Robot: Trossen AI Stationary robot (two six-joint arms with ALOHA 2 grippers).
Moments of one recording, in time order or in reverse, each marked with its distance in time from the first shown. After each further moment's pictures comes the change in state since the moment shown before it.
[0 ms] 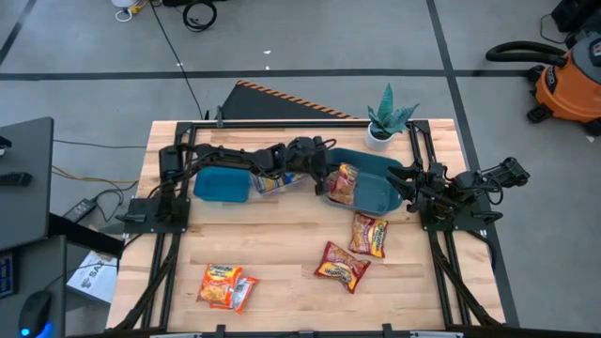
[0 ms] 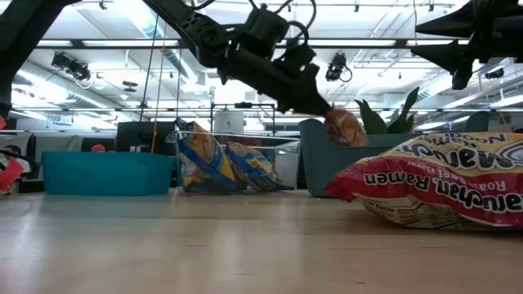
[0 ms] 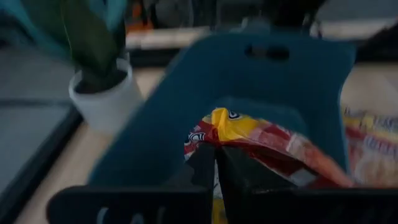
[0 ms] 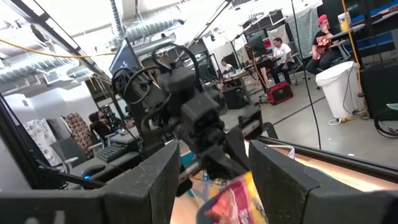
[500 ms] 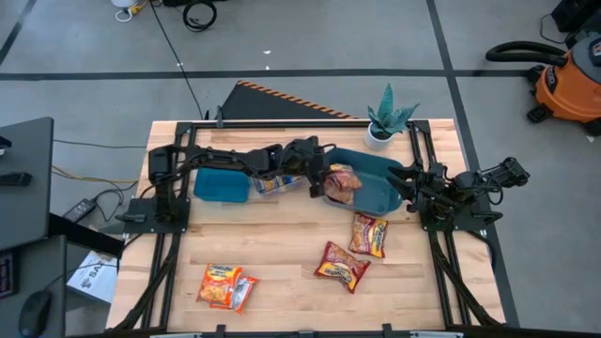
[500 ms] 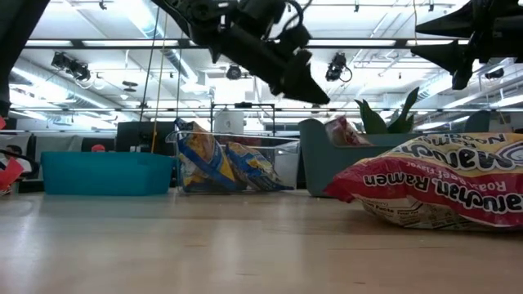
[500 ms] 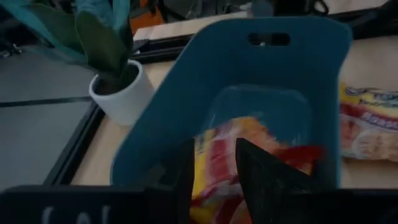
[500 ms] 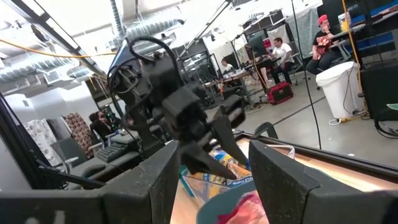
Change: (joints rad) left arm -0.040 -0.093 0.001 -0.156 -0.099 0.082; right arm 0.000 0.000 0.000 0.000 0.000 0.000
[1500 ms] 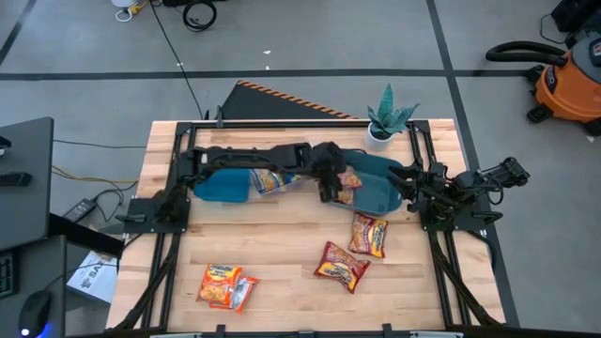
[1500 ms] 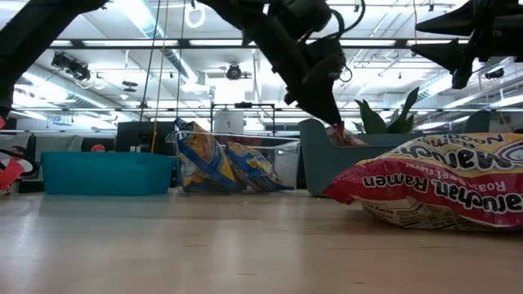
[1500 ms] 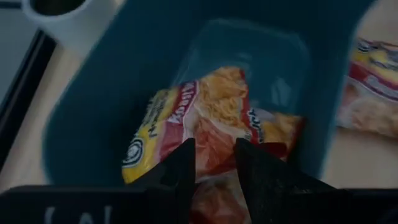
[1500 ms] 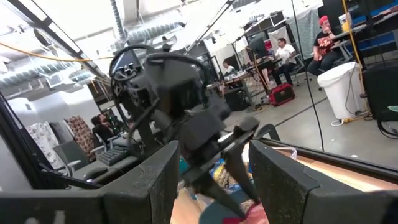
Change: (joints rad) left arm -0.034 0.236 0.478 -0.605 -0.027 -0.141; right arm 0.000 0.000 0.000 0.015 -0.002 0.000
